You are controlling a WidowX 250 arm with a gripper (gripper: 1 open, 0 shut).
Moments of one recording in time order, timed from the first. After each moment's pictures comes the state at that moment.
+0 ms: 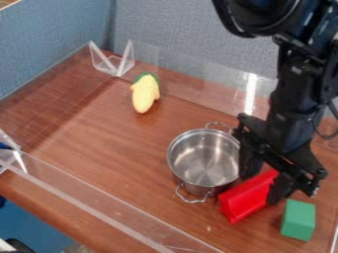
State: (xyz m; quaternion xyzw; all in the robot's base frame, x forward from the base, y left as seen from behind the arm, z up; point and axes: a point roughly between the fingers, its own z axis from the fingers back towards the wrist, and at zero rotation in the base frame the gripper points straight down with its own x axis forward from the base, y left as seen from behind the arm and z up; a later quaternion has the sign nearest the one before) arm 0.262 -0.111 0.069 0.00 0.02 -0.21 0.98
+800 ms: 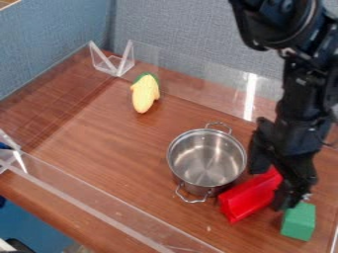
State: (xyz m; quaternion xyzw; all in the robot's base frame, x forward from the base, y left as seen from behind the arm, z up) arm 0.283 -0.112 0.046 -0.01 0.02 -0.35 0.94
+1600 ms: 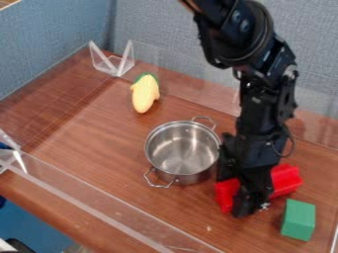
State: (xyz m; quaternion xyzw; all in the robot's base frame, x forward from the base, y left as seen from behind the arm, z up) arm 0.272 -0.081 0.018 -0.02 0.05 -0.35 0.94
